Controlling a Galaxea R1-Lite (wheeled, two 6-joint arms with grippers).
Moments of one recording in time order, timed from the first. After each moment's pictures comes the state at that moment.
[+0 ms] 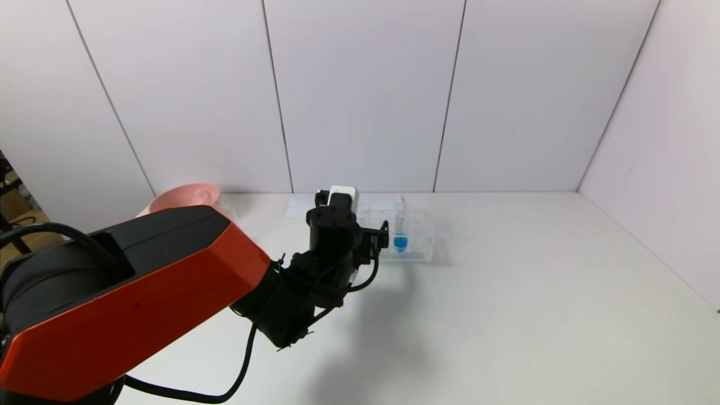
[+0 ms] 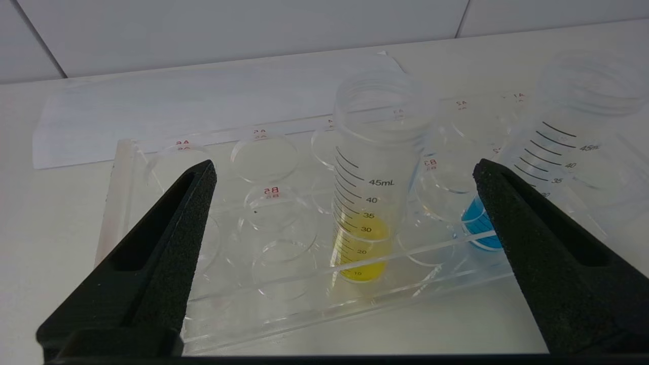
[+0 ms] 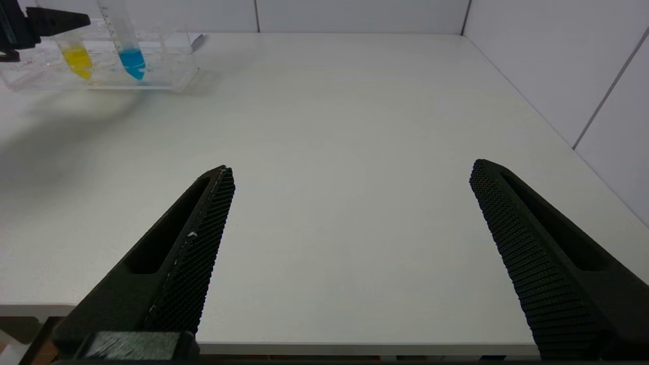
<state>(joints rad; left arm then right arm) -0.70 2.26 -1.10 -1.07 0.41 -0.13 0.00 0.00 0.00 0.00 0.00 0.00</state>
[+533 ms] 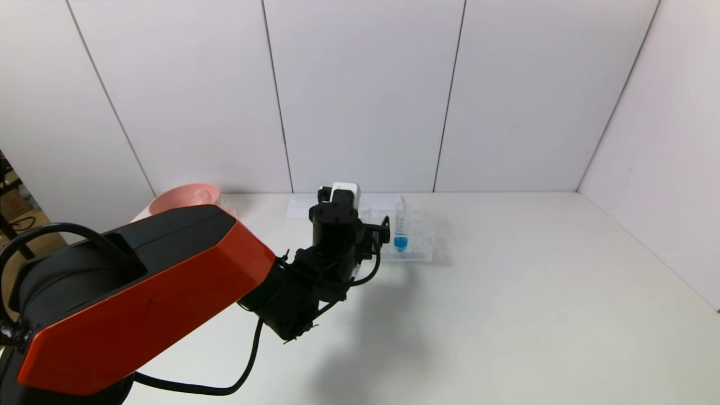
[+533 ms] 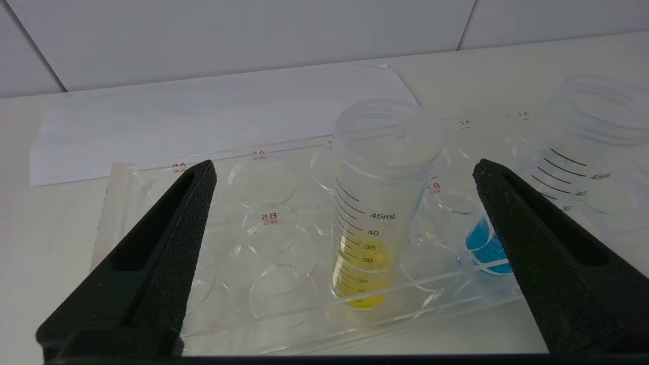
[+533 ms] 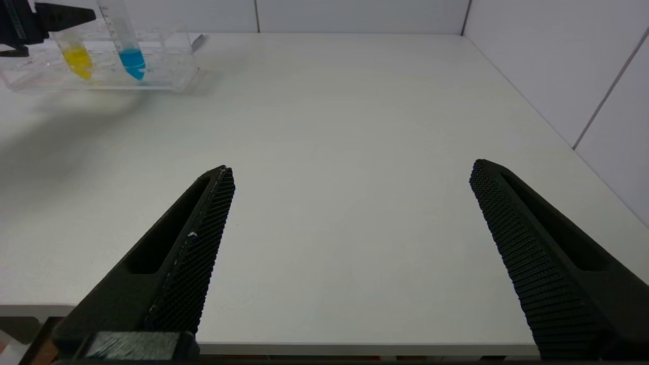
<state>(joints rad) -0.69 2.29 -1.15 -1.07 0.41 -0.12 0.00 0.00 0.00 0.00 0.00 0.00</state>
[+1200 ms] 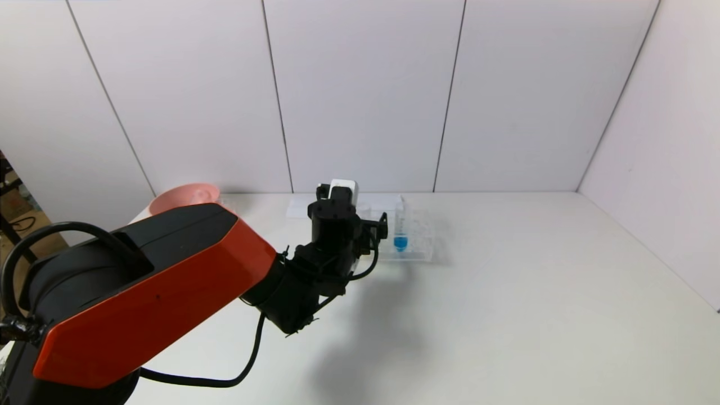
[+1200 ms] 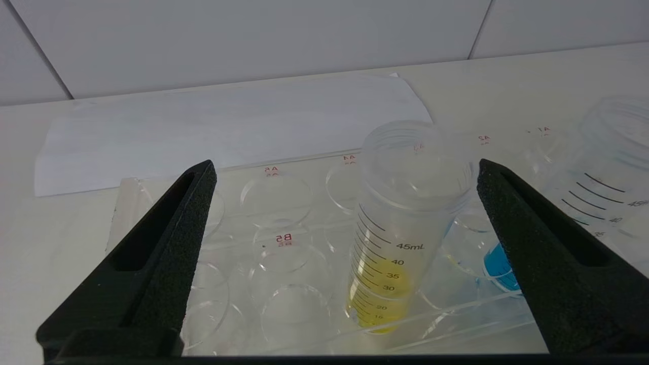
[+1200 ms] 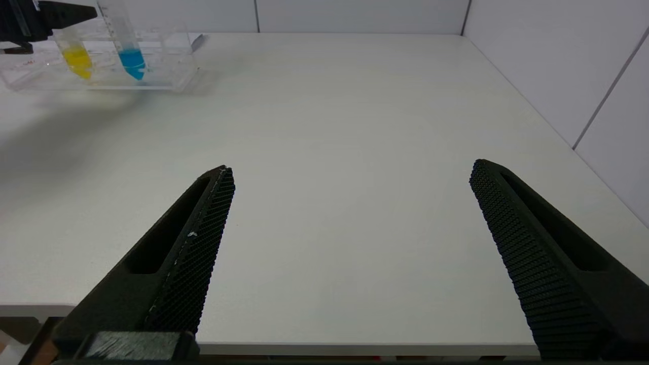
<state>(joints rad) -0.67 2.31 -1.19 -1.06 0.40 -0.12 0.00 0.00 0.00 0.00 0.00 0.00</state>
